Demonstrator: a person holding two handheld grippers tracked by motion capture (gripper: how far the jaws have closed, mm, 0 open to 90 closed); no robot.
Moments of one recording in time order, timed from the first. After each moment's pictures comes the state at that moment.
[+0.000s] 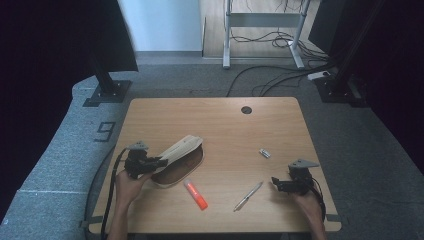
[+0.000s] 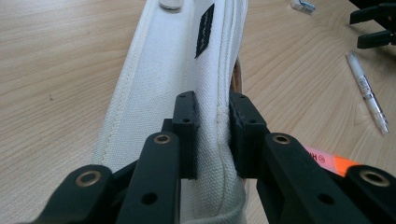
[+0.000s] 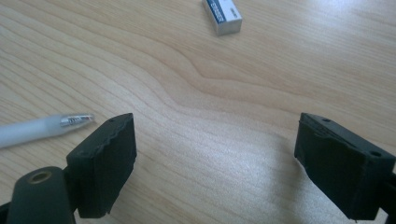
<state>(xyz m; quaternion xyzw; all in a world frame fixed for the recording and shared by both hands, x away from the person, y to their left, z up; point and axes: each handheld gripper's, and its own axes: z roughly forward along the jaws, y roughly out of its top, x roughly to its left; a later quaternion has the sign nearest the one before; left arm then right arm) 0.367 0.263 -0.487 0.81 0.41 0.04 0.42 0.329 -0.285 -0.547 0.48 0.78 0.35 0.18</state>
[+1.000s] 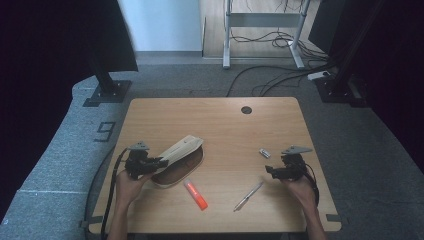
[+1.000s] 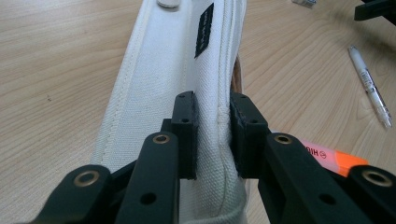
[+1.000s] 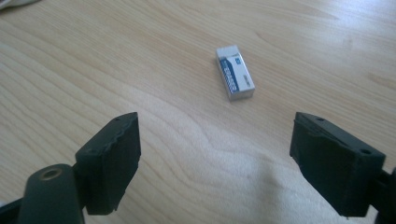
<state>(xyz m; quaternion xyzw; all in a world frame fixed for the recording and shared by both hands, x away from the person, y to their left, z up) 0.366 0.261 -0.487 0.82 0.40 0.04 0.42 0.366 -0.266 -0.524 0.46 0.79 0.36 0.16</state>
